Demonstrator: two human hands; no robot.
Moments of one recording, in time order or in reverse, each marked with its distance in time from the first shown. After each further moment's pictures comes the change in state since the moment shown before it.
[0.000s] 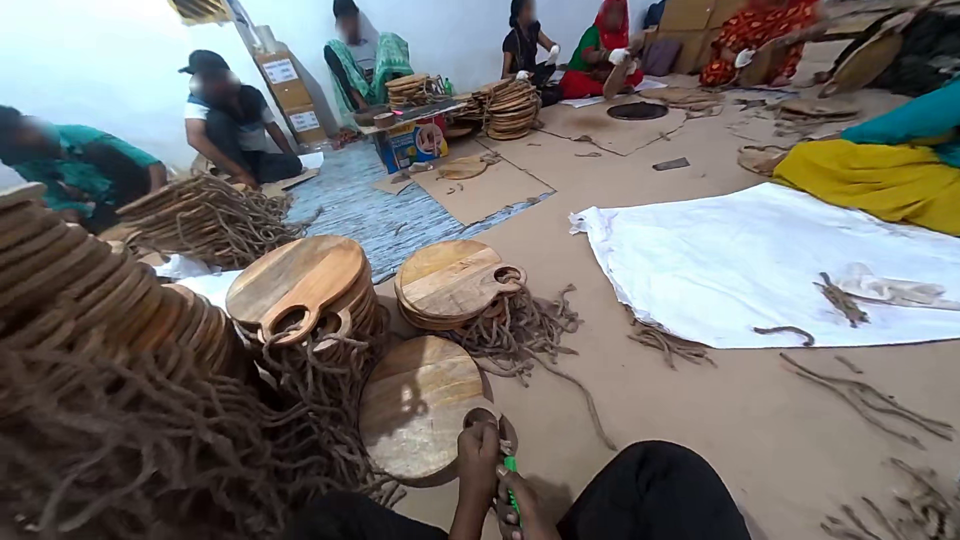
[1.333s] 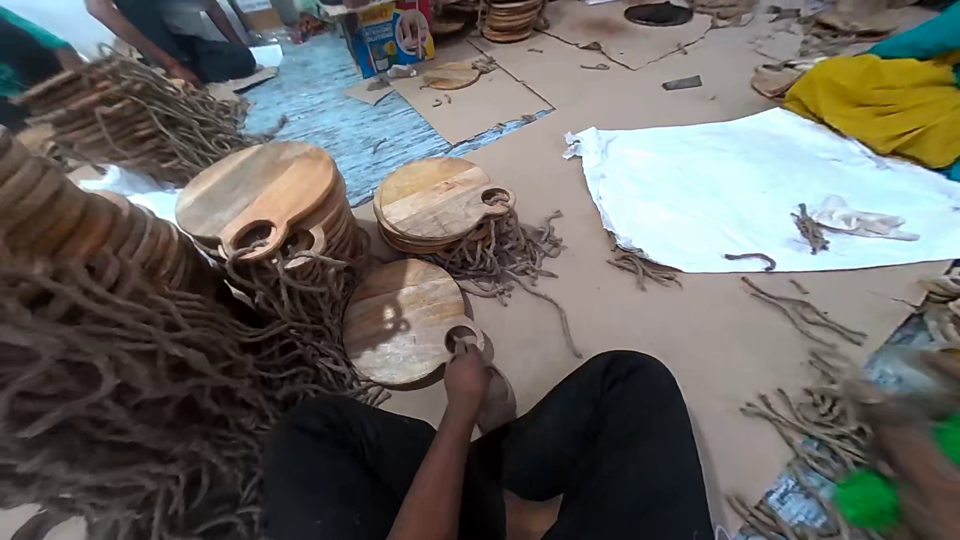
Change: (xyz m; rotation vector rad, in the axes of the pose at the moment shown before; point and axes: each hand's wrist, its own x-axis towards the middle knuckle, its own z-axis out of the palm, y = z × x) left_hand 0.014 0.004 0.019 0.949 -0.430 -0.447; right_hand -0.190 -0.176 -0.145 -0.736 0.925 -0.908
